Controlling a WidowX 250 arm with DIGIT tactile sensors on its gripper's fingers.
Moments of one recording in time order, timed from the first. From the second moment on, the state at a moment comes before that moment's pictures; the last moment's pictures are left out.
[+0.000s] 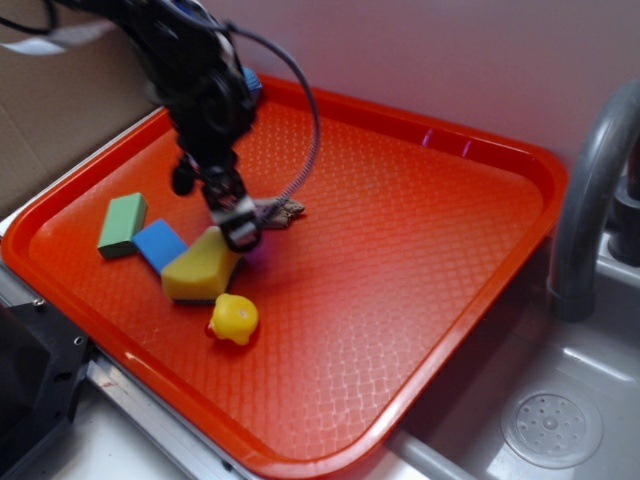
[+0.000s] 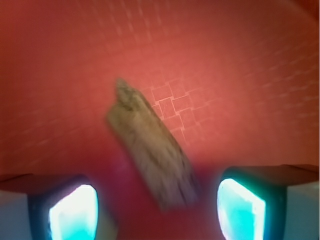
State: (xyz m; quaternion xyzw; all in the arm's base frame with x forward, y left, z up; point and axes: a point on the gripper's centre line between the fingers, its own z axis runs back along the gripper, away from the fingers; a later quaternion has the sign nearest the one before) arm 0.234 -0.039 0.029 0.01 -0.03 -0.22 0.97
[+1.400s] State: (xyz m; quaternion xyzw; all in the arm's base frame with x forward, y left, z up) arm 0.218 -0.026 0.136 -0.05 -0.12 -0.17 0.98
